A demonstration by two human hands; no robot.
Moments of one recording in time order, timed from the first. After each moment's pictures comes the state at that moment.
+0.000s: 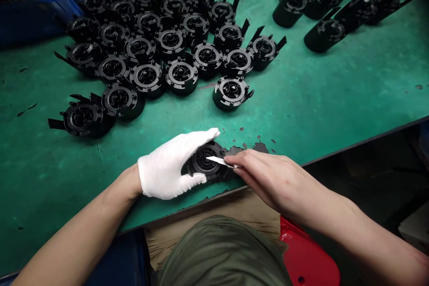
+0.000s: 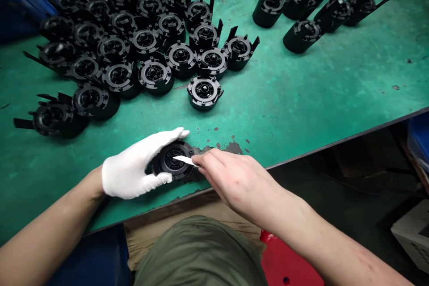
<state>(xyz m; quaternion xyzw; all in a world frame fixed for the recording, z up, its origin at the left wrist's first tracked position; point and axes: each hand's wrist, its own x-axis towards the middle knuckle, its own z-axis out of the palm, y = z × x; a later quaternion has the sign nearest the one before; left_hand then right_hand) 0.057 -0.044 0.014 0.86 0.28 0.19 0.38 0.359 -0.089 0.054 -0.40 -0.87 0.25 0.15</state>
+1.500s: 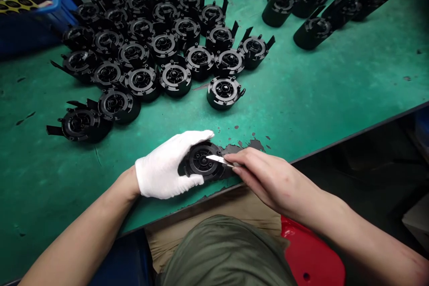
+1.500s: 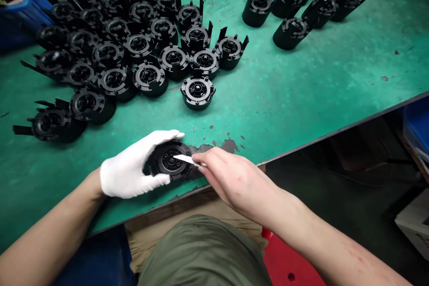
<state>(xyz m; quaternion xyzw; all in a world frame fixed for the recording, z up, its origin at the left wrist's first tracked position) 0.060 -0.044 0.013 0.85 0.28 0.20 0.40 0.365 -0.100 0.046 -0.40 -0.84 0.30 0.20</state>
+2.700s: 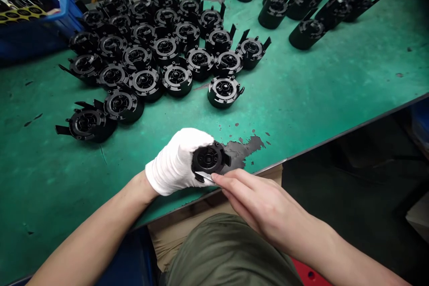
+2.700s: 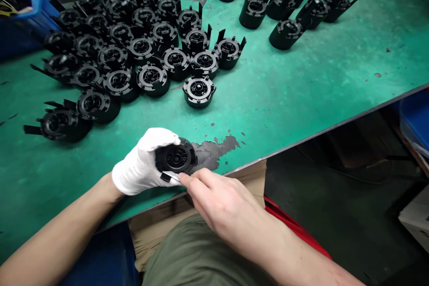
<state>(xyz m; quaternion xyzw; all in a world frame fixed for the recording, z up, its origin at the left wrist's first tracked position) 0.085 -0.048 -0.008 0.85 0.30 0.36 0.26 0.332 -0.146 0.057 -0.43 -0.84 0.26 0.19</state>
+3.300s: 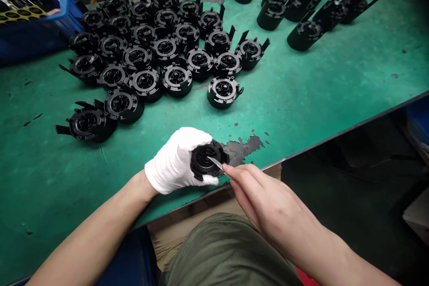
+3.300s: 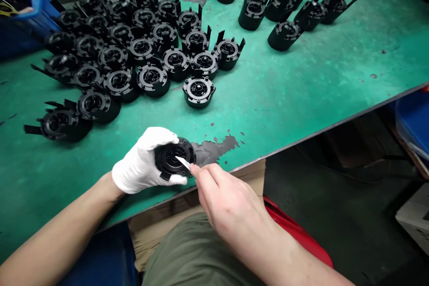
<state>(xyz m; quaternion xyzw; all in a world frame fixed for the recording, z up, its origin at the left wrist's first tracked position) 0.081 -0.047 -0.015 0.85 0.27 0.38 0.24 0.325 -0.153 0.064 -0.49 -0.83 0.20 0.17</state>
